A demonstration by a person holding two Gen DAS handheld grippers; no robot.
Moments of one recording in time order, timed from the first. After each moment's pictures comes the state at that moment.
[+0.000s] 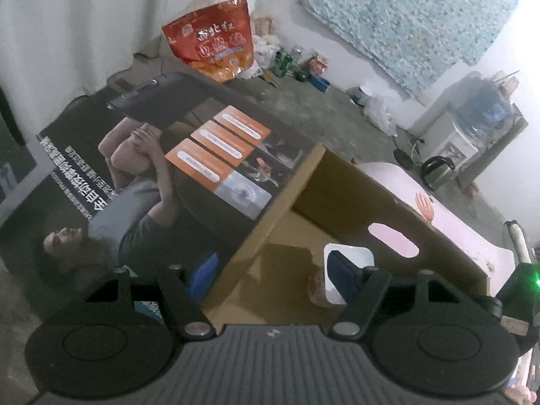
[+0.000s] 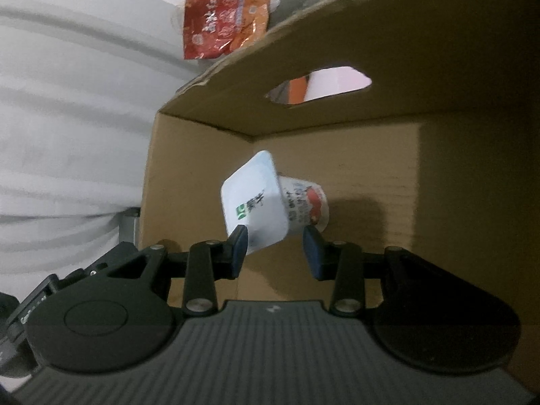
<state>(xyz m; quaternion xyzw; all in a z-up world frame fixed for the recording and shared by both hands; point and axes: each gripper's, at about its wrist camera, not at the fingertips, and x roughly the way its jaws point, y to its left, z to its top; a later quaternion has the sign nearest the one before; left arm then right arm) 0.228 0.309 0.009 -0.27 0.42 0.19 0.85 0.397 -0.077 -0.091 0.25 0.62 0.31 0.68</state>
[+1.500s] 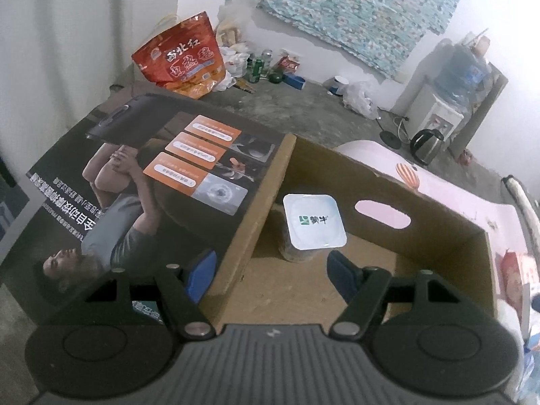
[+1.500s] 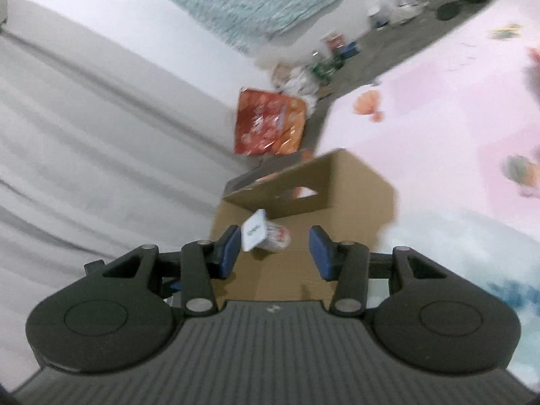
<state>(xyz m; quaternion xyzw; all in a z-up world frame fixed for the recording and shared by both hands) 0.227 0.255 0.015 -0.18 0.42 0.16 0.87 0.349 -0.326 -0.001 0.32 0.45 0.34 0.76</state>
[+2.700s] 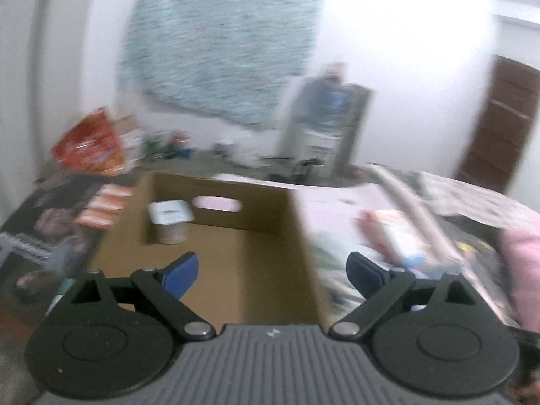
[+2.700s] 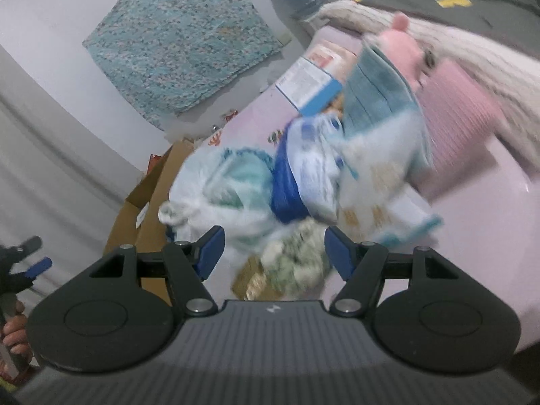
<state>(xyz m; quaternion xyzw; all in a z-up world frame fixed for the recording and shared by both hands) 0.036 0.069 0.097 -0.10 0.28 -0.02 0.95 0.096 -0.538 -0.085 0.31 0.37 0.16 0.86</state>
